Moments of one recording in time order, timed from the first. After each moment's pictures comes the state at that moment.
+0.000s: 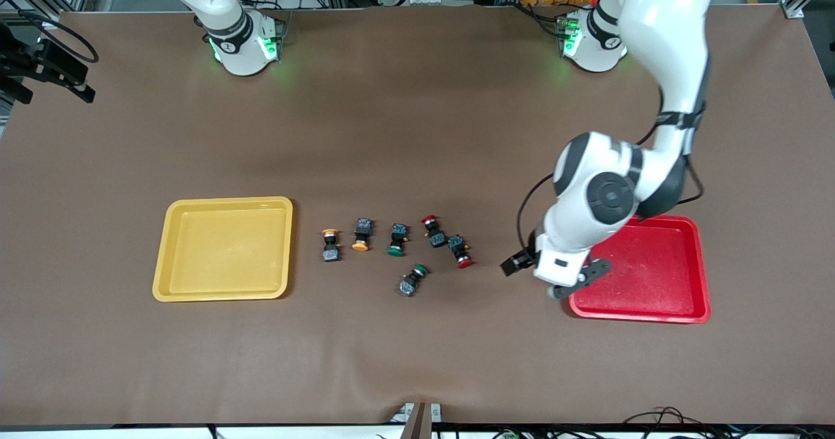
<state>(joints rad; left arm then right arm) -0.43 0.64 0.01 -1.44 -0.11 2.16 -0.86 0.06 -0.12 -0.05 -1.53 0.01 1.43 0.01</state>
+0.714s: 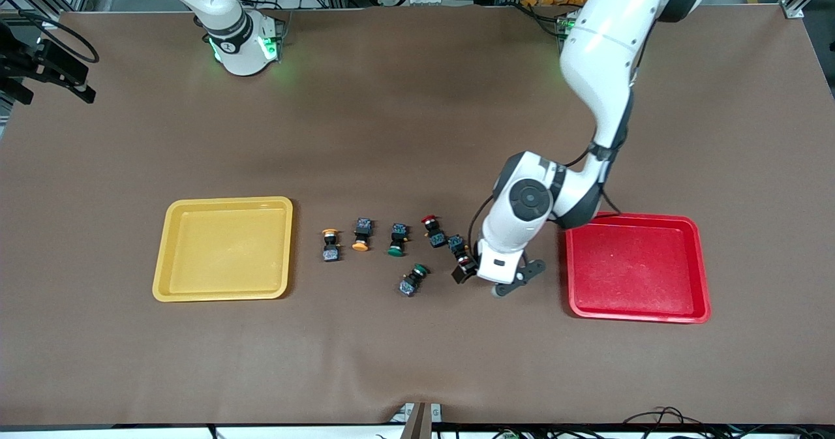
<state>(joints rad) -0.56 0.84 0.02 -1.42 -0.11 2.46 -1.02 0.07 -0.12 -0.05 -1.53 0.01 1.43 0.01</state>
